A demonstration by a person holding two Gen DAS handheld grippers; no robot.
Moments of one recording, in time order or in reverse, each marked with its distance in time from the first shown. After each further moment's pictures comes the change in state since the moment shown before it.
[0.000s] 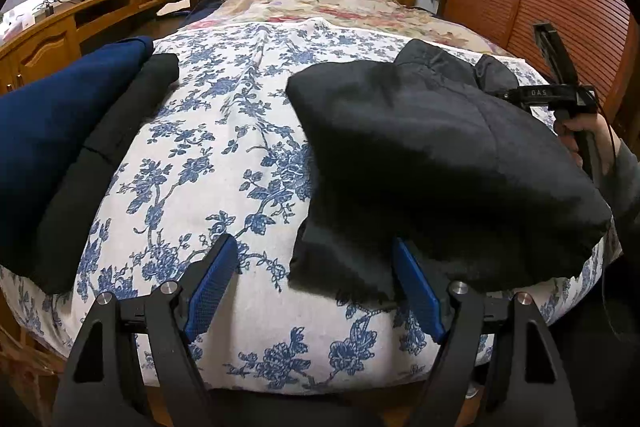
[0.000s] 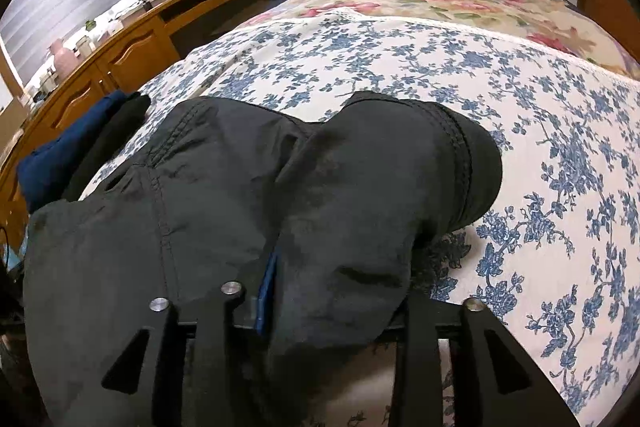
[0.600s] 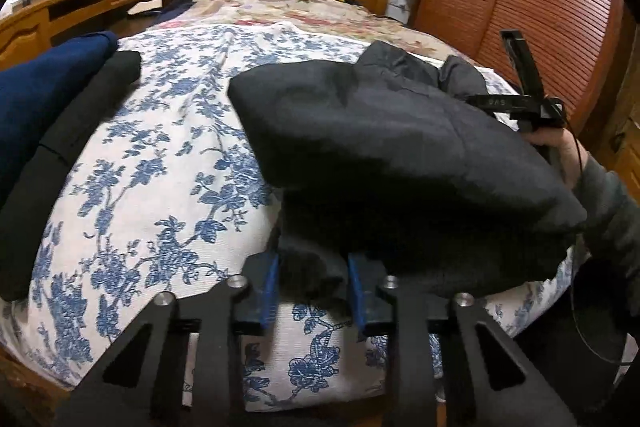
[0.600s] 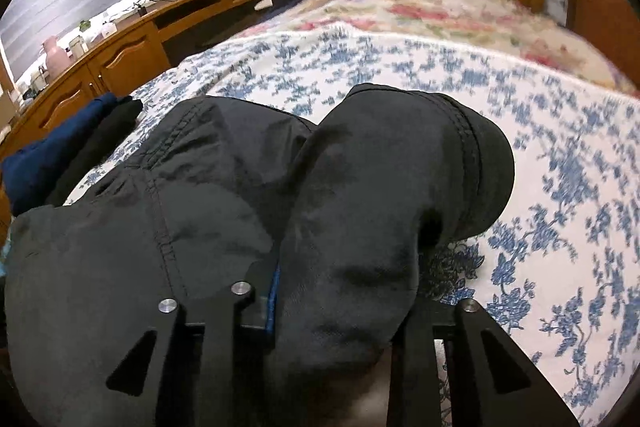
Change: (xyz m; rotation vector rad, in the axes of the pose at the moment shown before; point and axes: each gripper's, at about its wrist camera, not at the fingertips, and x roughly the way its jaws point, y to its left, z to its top) left arm 0.004 -0.007 -0.003 -0.004 -0.029 -0.162; right arm -0.013 0.023 -0.020 -0.042 -0.085 -0.064
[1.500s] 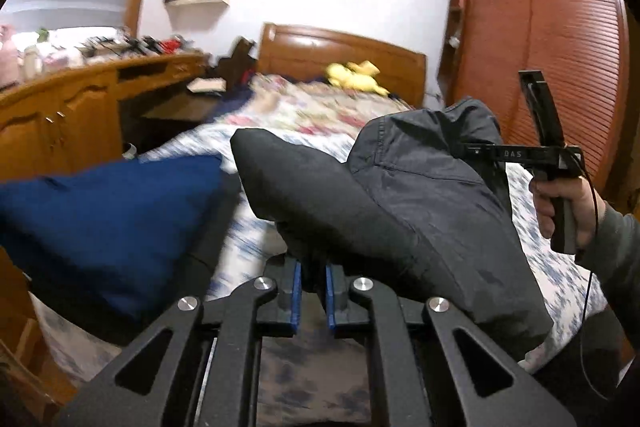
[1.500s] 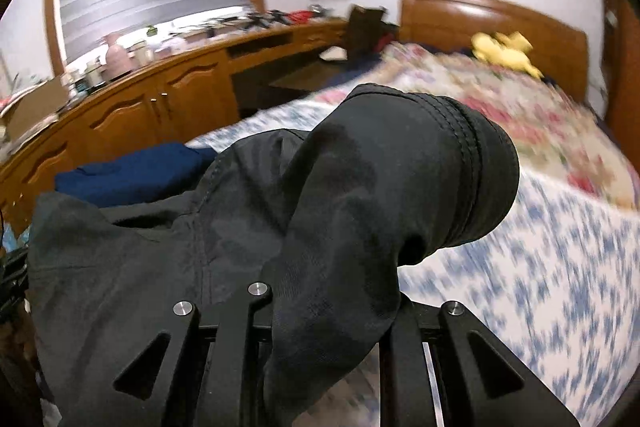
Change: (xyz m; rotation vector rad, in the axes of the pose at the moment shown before) left arm -0.148 0.069 0.048 -0.054 -0.343 0.177; right arm -0.078 0.132 0.073 -0.198 -0.160 0.090
